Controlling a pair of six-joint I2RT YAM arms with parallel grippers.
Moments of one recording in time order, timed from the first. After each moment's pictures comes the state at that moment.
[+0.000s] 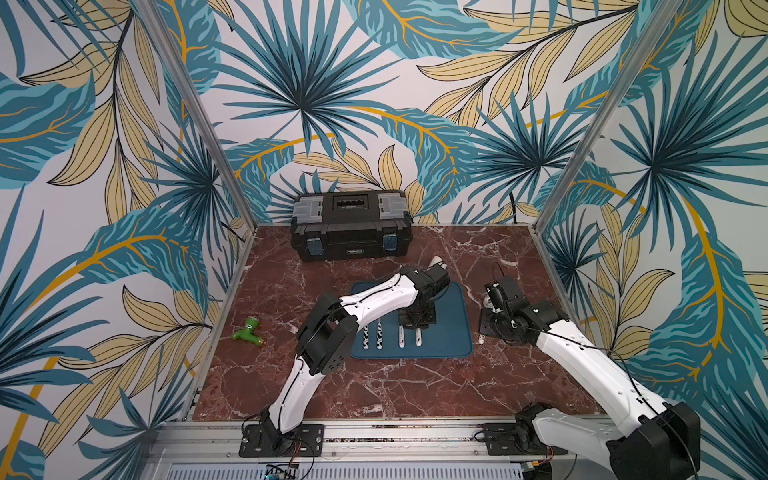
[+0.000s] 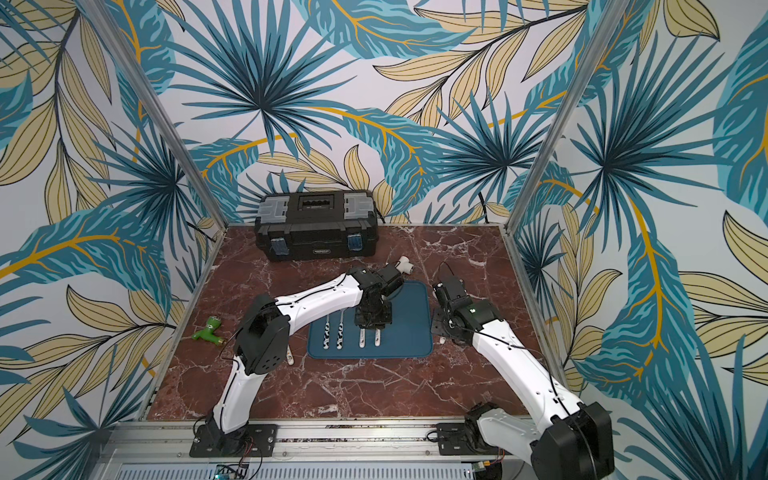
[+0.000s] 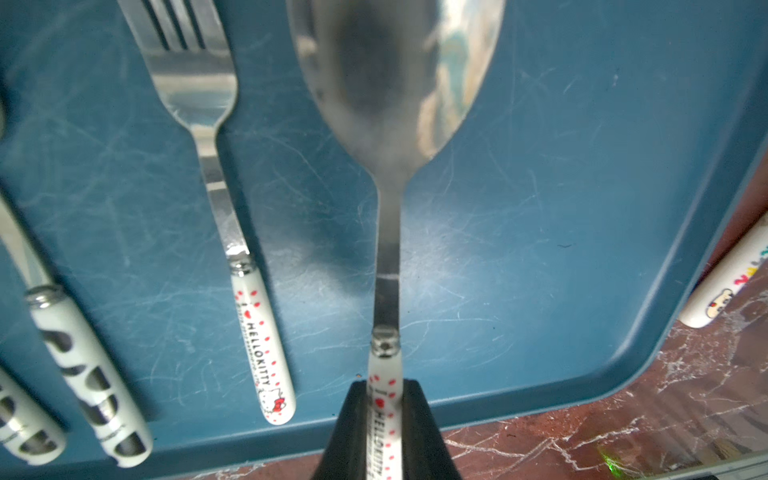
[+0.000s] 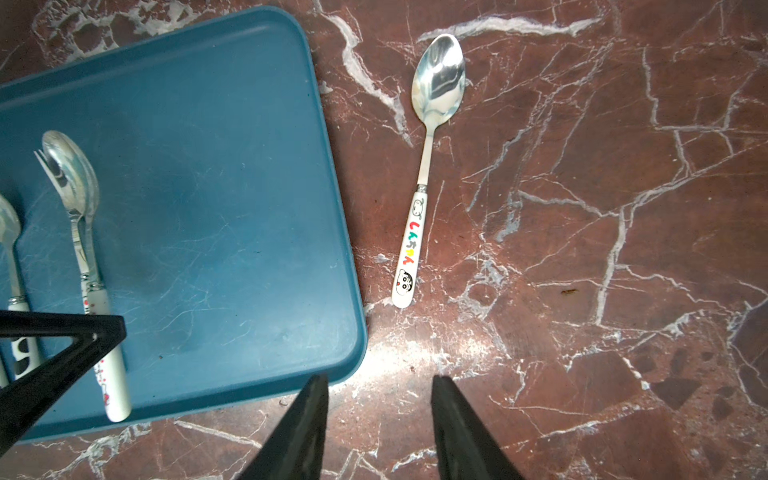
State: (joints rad) left arm -0.86 2.18 1.86 -1.10 0.09 -0.90; right arm 0.34 1.15 0.91 -0.92 0.19 0.56
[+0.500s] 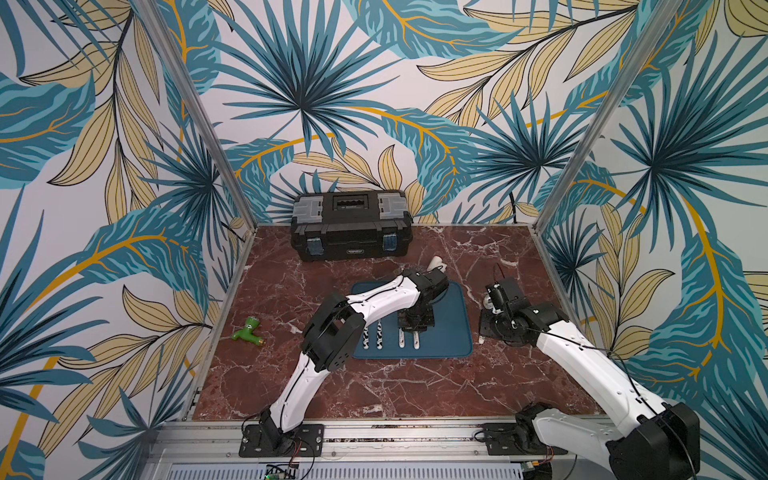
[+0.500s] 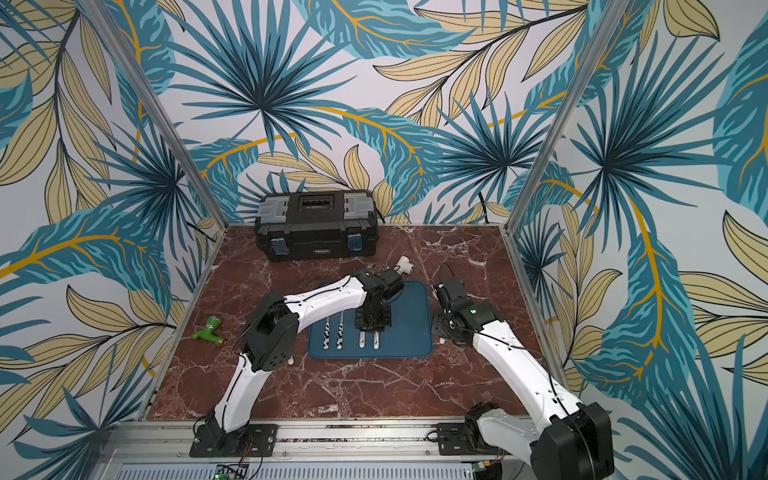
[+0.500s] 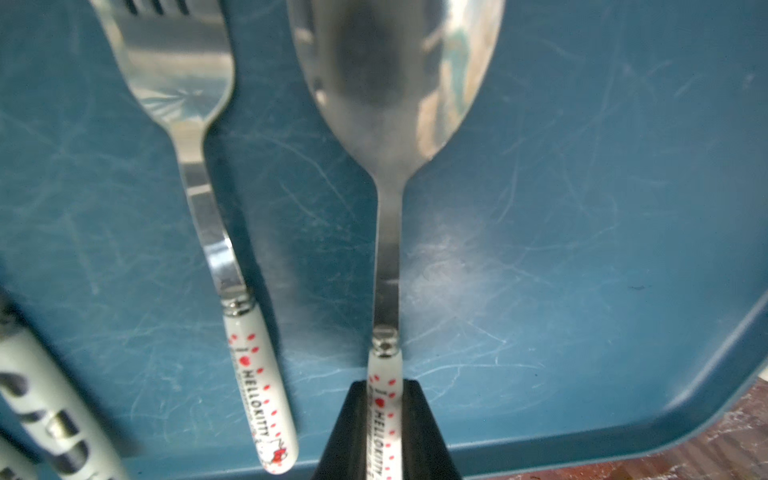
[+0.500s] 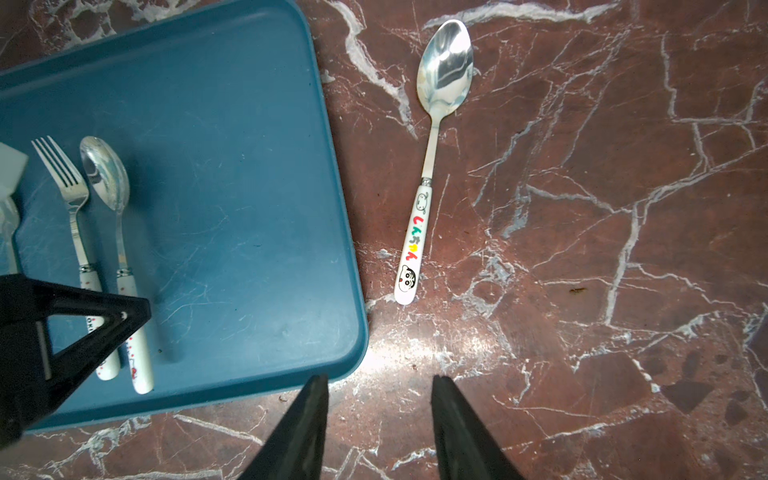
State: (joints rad) left arm -0.85 2.24 1.86 -1.10 0.09 -0.91; right arm 0.33 1.14 0.90 -0.91 0.16 0.55
